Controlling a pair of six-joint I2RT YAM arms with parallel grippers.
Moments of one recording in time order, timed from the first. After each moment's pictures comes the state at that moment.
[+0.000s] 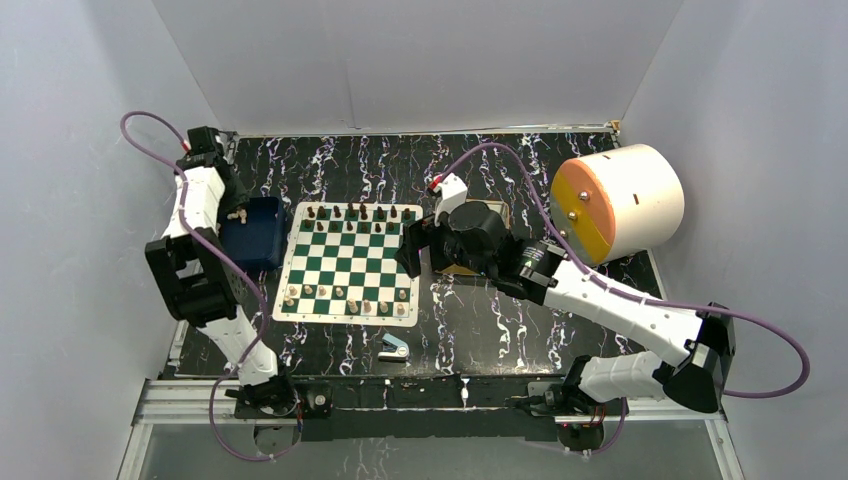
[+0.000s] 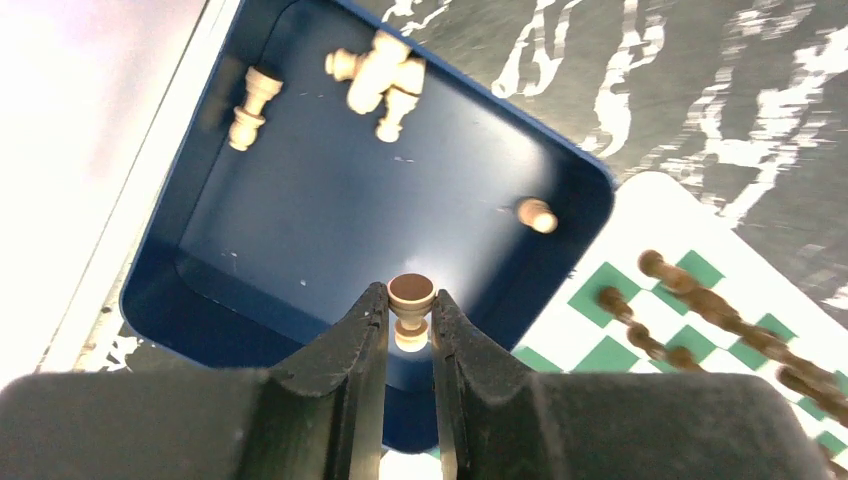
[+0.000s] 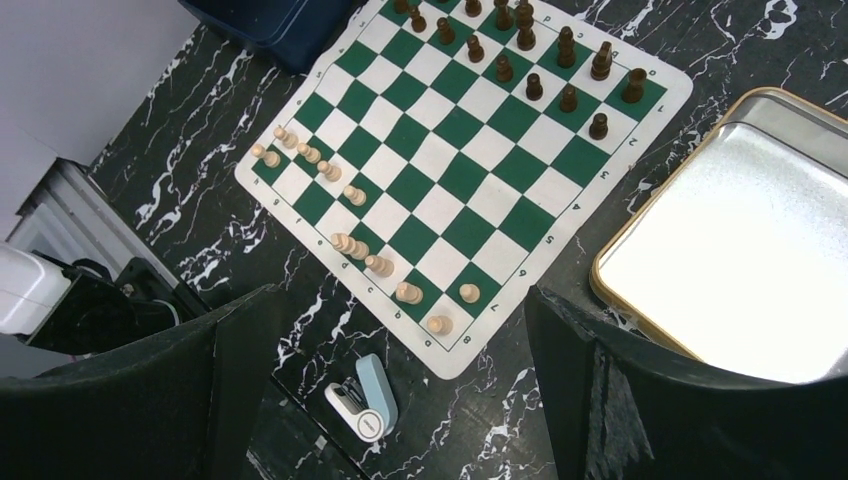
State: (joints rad) left arm 0.28 1.86 1.56 -0.77 -0.17 -0.24; right arm 1.04 1.25 1.15 -0.33 0.16 0.41
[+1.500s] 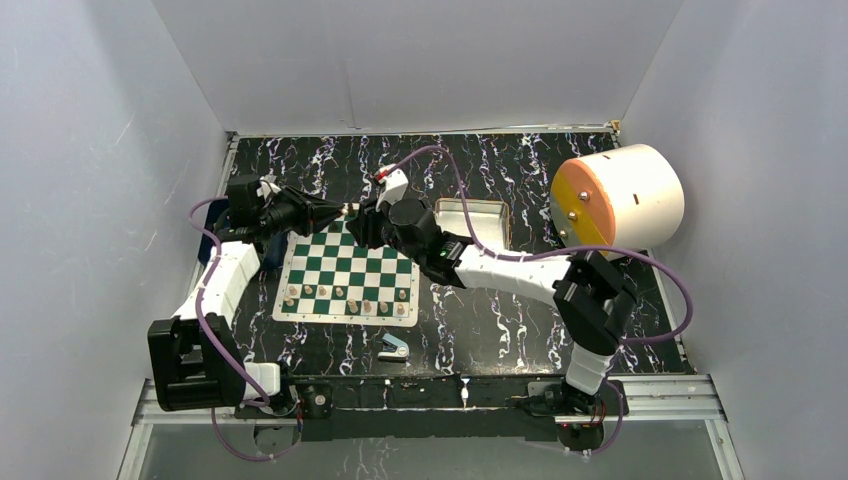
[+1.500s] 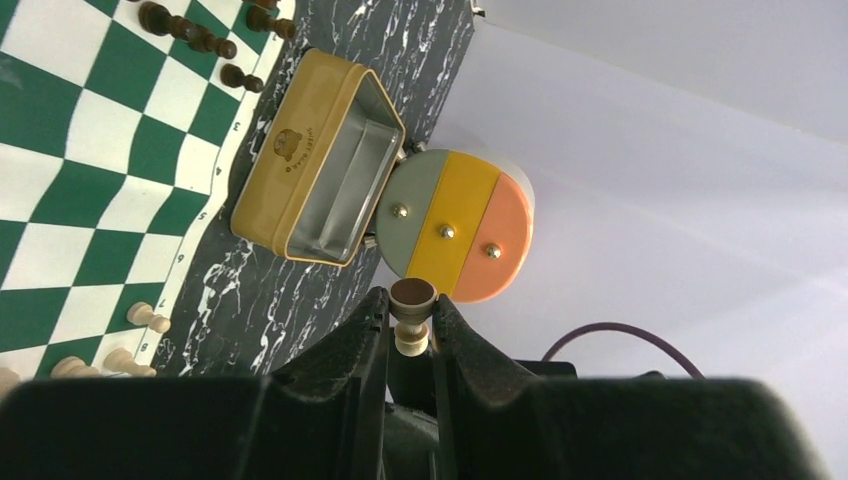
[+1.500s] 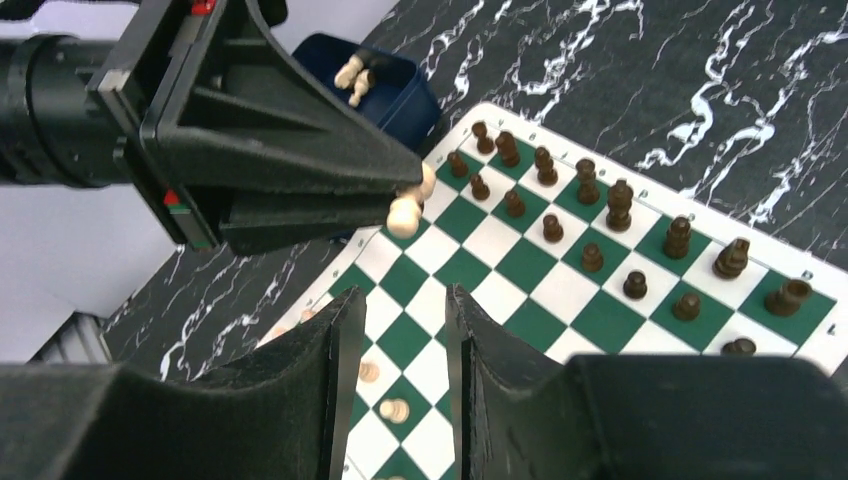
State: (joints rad) left arm 0.07 1.30 0.87 -0.17 0.73 -1.25; right arm 1.04 1.75 1.24 0.31 0.17 0.44
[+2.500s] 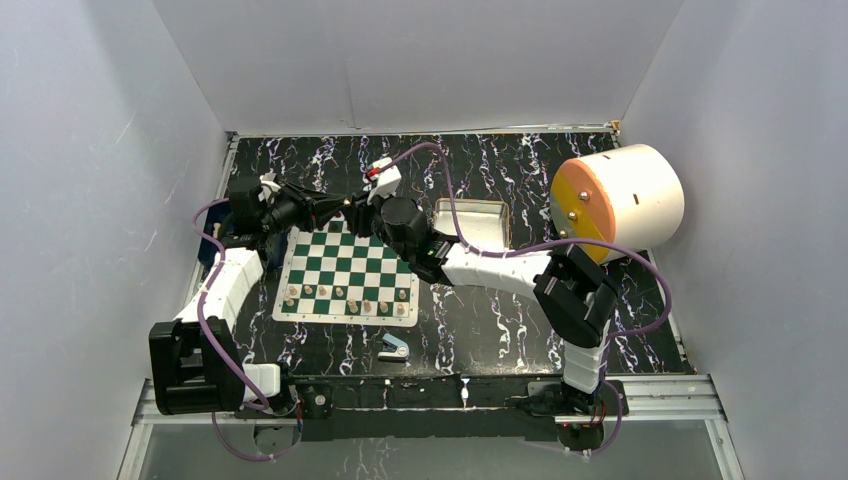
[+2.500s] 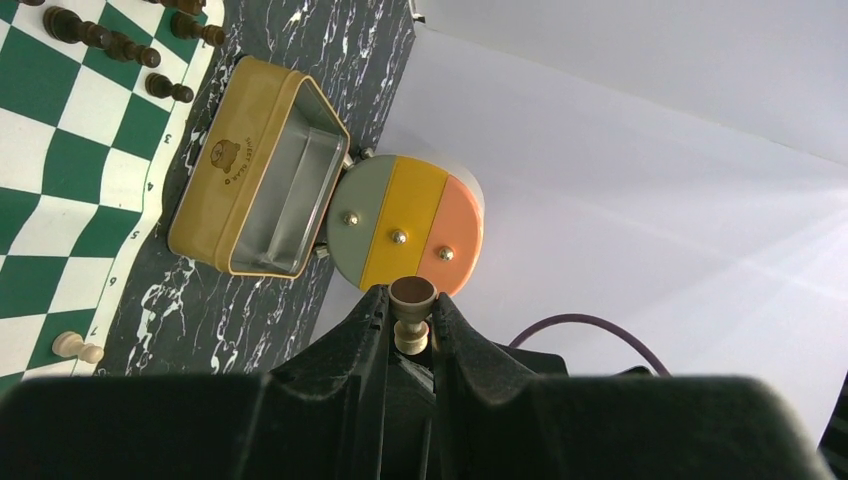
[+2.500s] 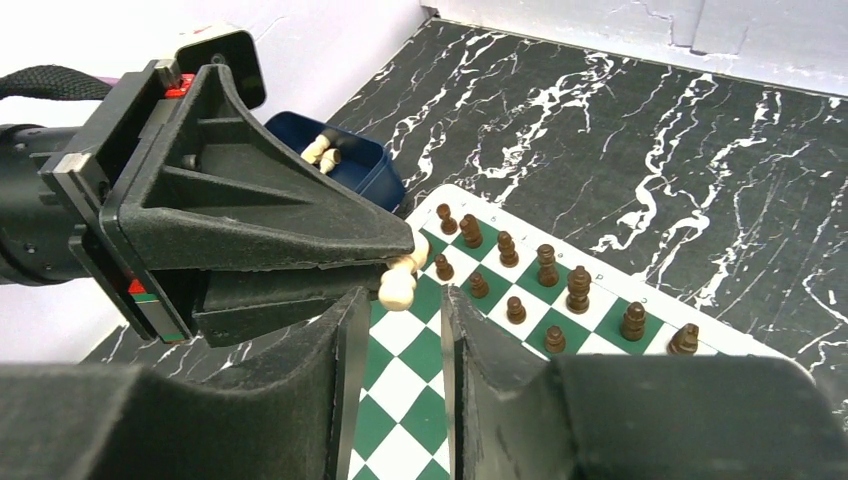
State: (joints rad) left arm 0.04 1.28 0.81 0.04 0.74 -1.41; right arm 1.05 1.85 1.31 0.47 0.28 0.32
